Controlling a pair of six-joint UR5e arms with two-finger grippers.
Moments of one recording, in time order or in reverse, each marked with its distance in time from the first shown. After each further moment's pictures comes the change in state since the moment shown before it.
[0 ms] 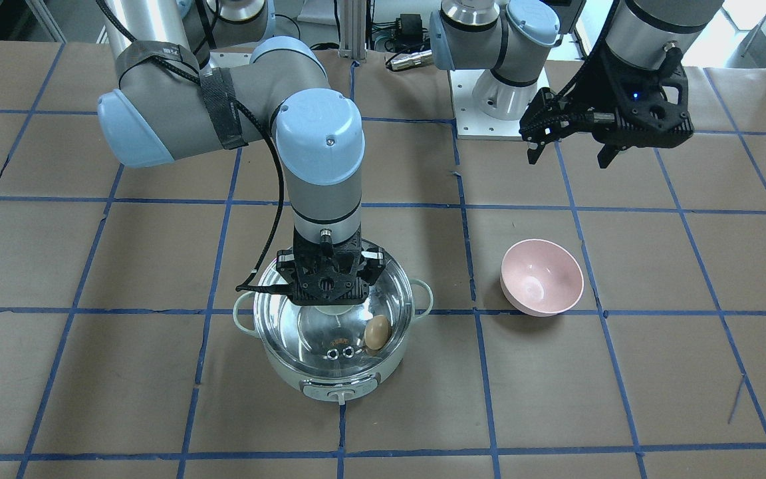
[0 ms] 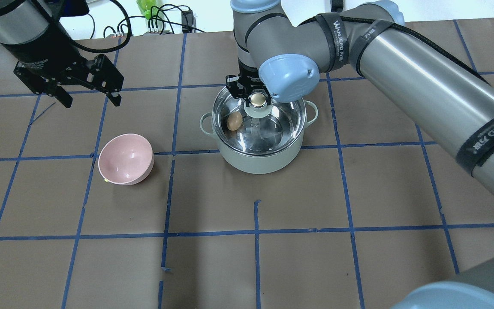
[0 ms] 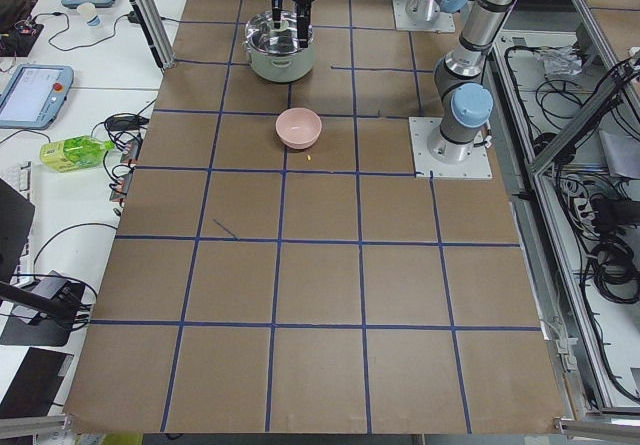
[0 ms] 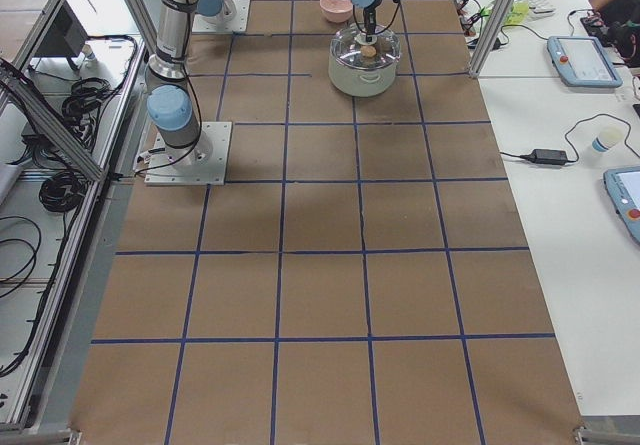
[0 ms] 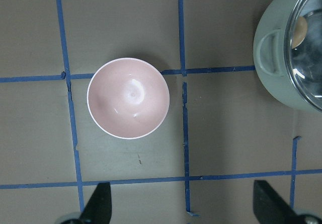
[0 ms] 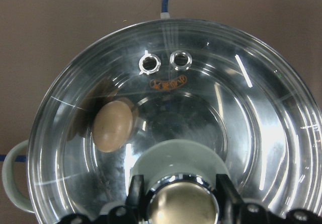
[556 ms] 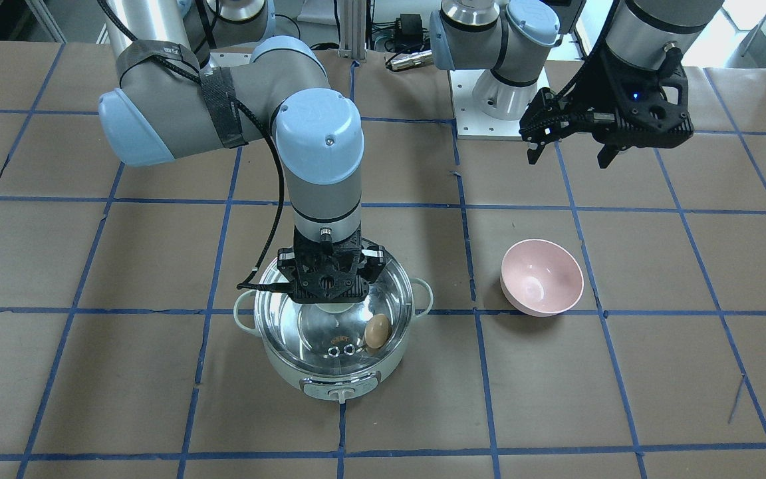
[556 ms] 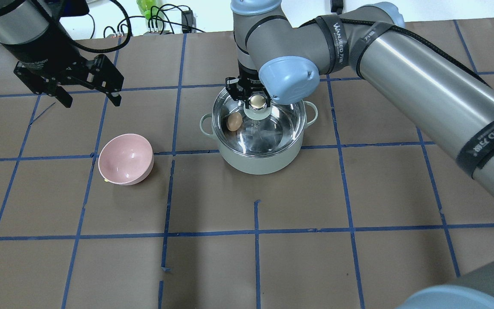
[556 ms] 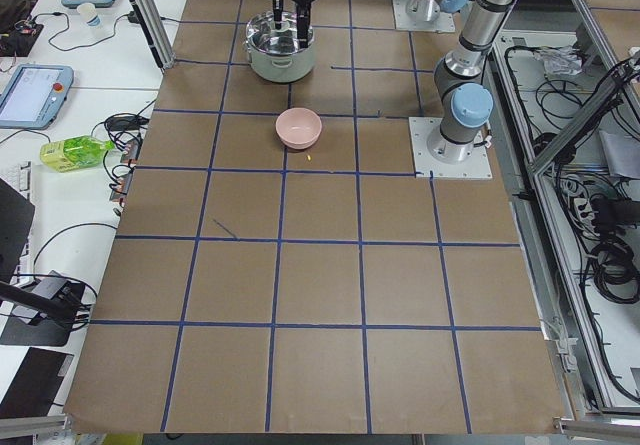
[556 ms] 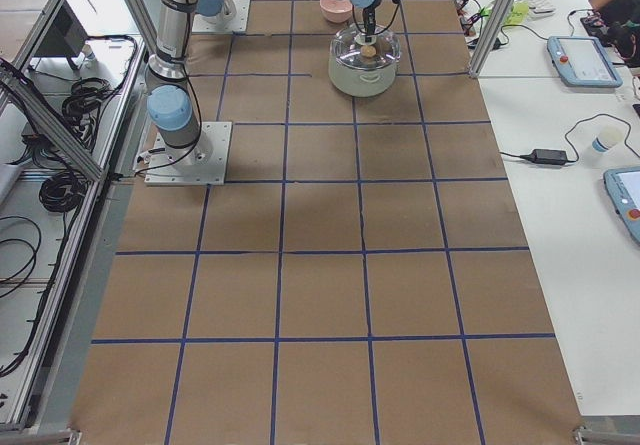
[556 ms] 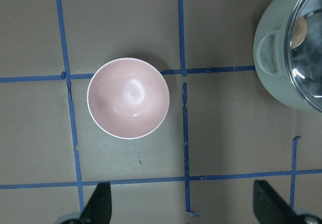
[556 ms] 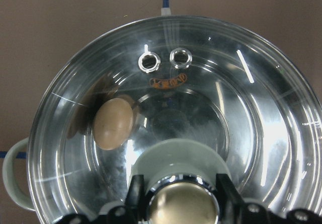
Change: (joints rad) left arm 0.000 0.000 0.000 0.000 0.000 0.000; right arm 0.000 0.004 0.010 0.003 0.010 0.005
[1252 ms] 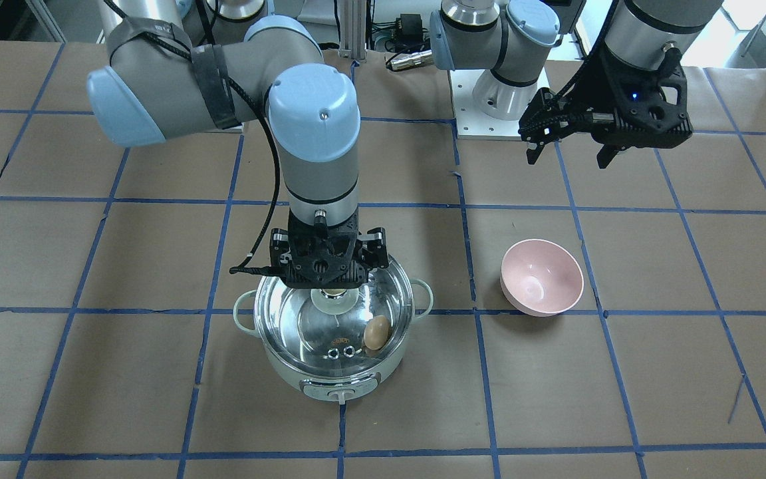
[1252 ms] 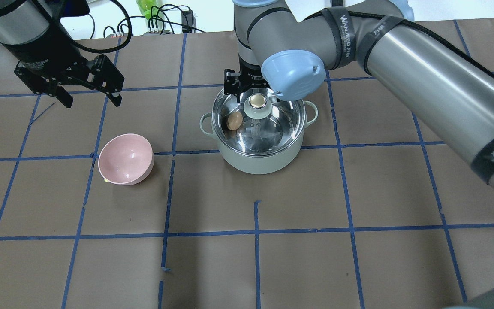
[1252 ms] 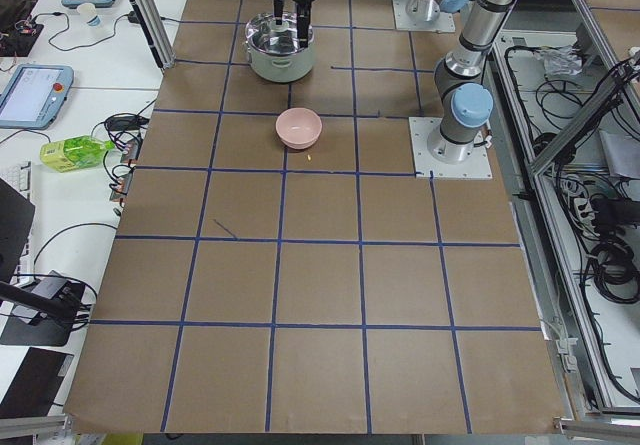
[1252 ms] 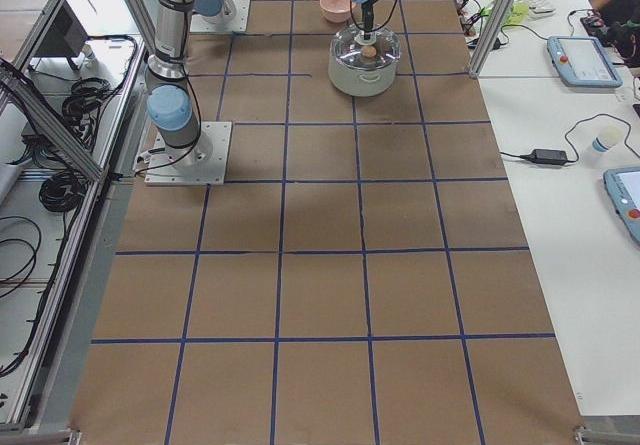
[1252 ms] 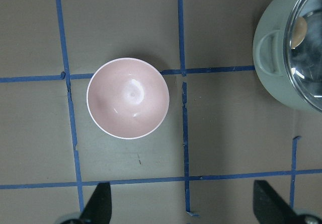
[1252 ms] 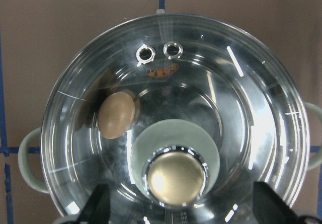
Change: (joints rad) left arm -0.001 0.000 0.000 0.000 0.000 0.000; right arm -0.004 -0.069 -0.011 0.053 0.001 0.020
